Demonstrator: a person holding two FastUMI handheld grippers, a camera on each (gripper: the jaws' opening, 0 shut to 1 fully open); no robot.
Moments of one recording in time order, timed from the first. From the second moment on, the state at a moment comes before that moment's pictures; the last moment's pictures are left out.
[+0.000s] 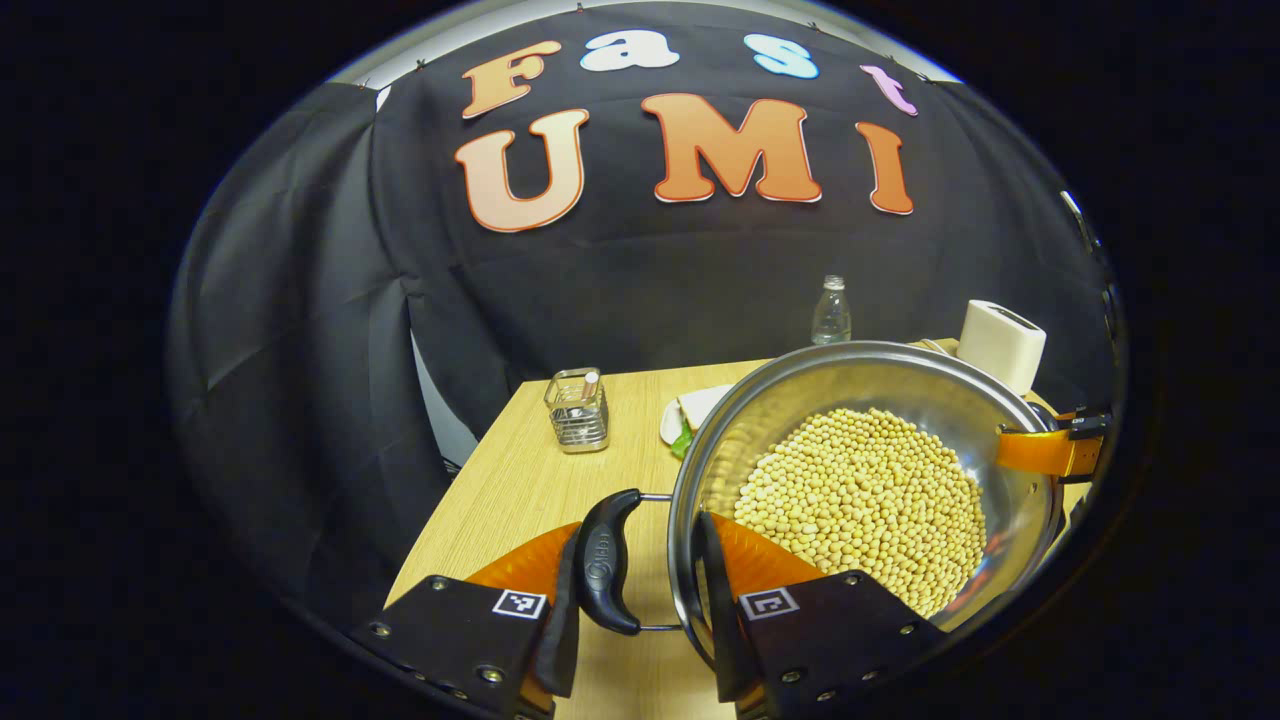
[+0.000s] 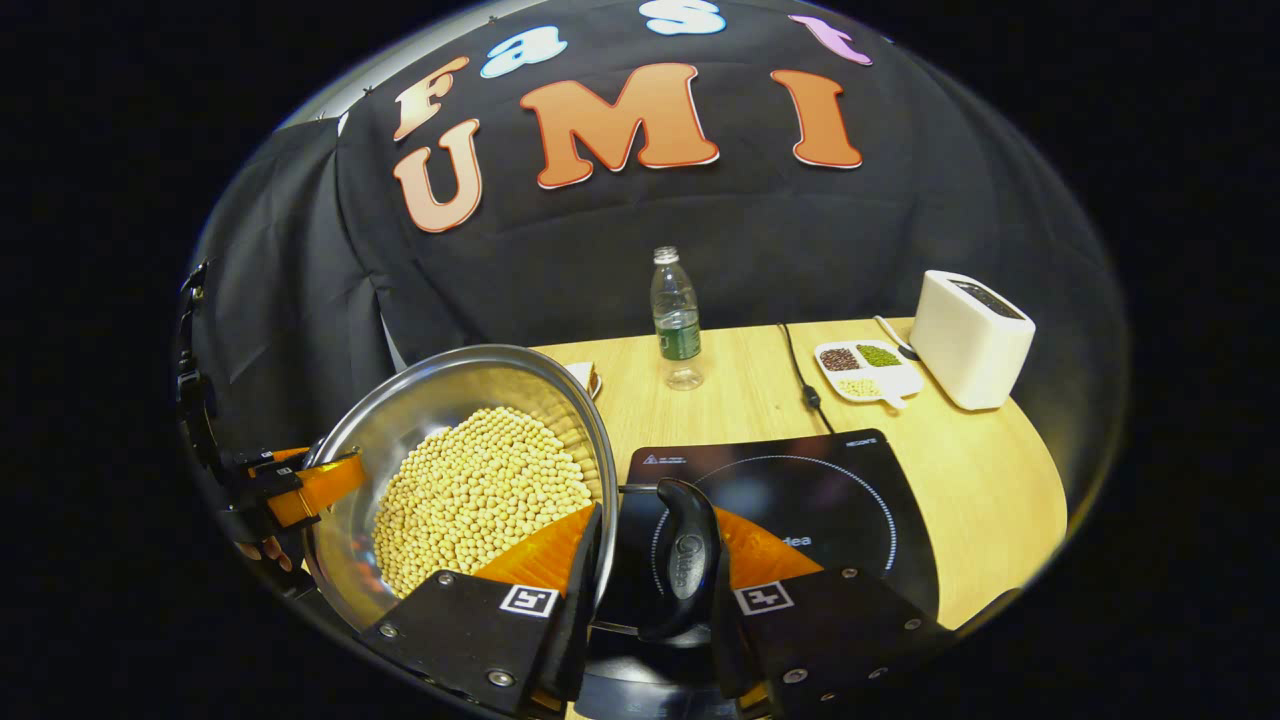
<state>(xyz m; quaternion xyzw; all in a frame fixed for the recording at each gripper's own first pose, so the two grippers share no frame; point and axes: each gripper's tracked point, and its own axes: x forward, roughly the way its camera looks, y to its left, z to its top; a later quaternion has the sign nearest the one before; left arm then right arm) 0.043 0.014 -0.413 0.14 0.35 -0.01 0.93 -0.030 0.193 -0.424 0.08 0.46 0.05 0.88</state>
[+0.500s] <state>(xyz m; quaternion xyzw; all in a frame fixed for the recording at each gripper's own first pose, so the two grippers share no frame) 0.054 -0.084 -0.416 0.14 0.34 -0.06 0.93 -0.028 0.107 -0.411 0.09 0.45 0.01 0.89</state>
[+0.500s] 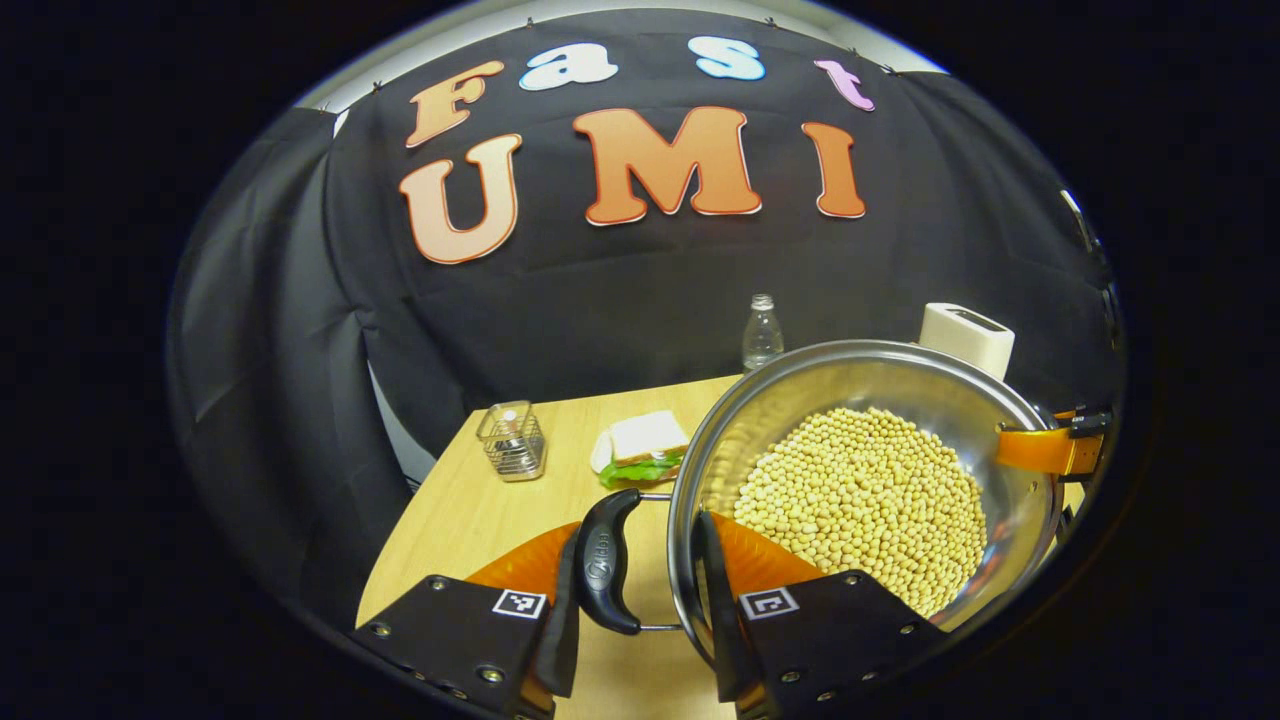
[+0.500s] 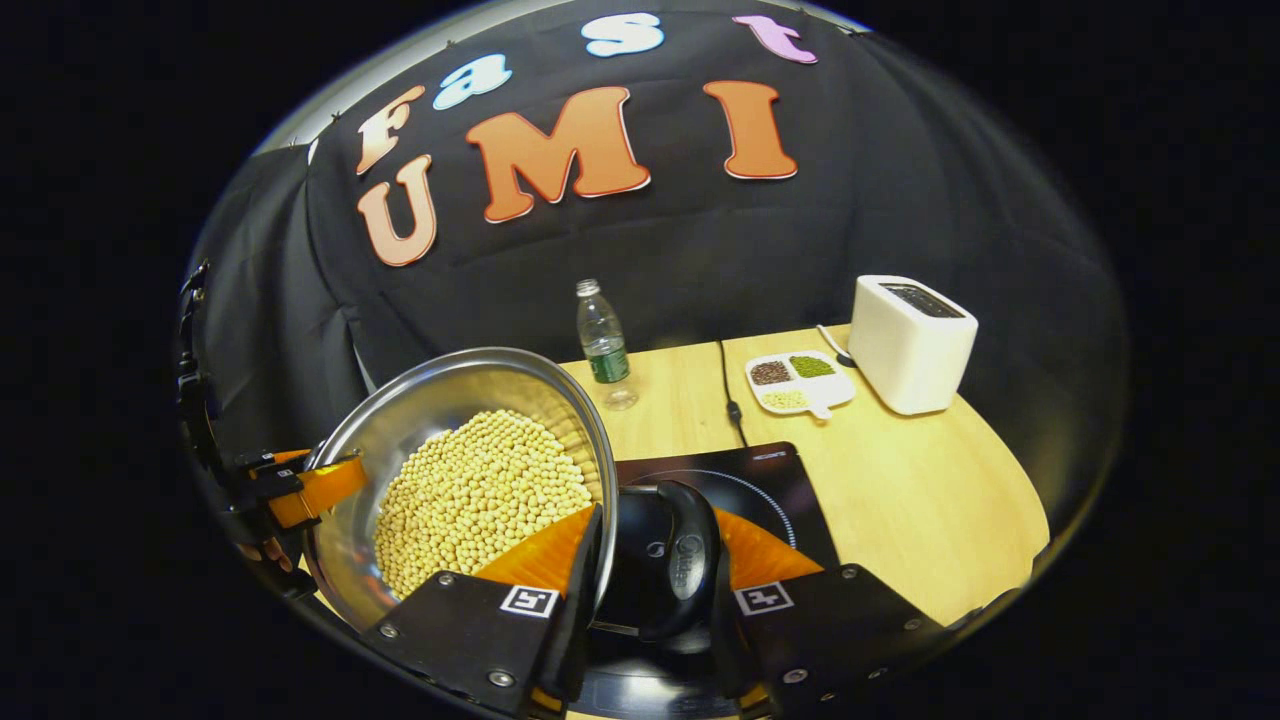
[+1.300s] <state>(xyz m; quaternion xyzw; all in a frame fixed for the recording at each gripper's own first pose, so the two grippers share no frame) 0.056 -0.171 -0.467 0.14 0.36 -0.10 0.92 -0.031 0.012 -0.437 0.09 0.45 -0.04 0.89</state>
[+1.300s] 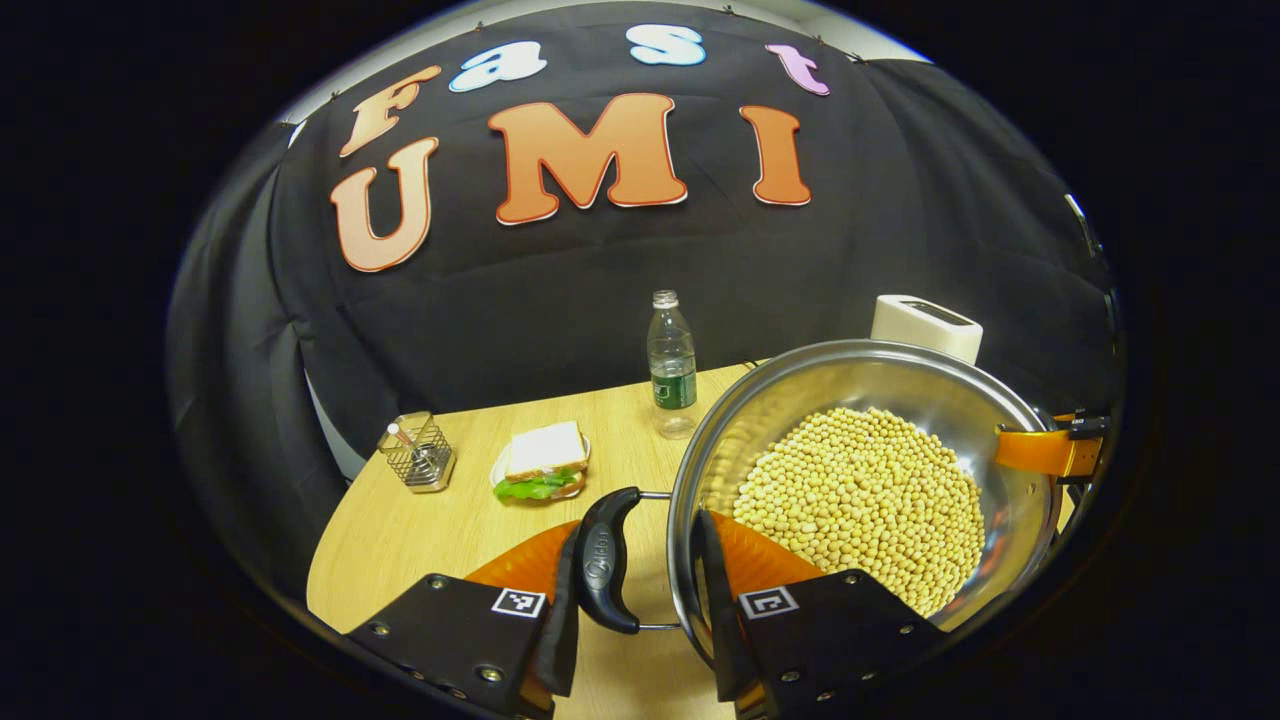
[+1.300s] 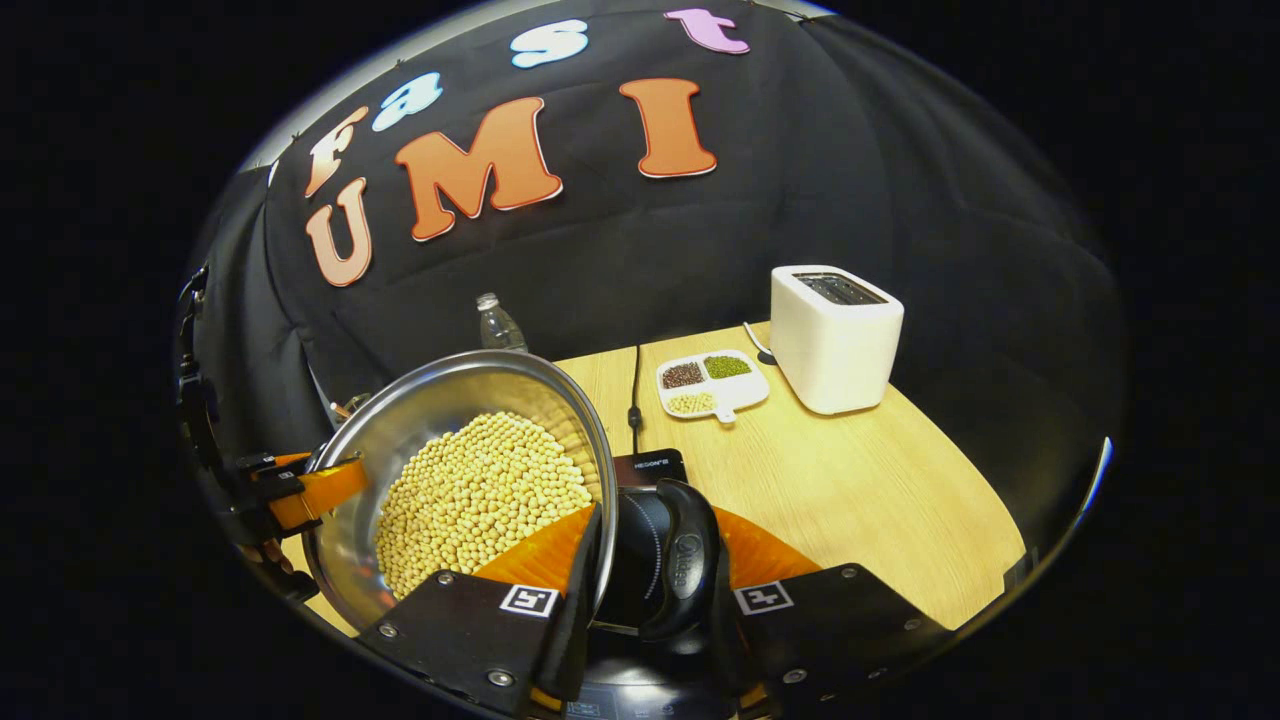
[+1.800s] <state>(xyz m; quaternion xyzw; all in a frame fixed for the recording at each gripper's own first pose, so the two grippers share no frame) 0.051 -0.187 -0.510 0.13 0.39 -0.11 0.90 -0.034 -0.002 -0.481 0.09 0.48 -0.05 0.87</state>
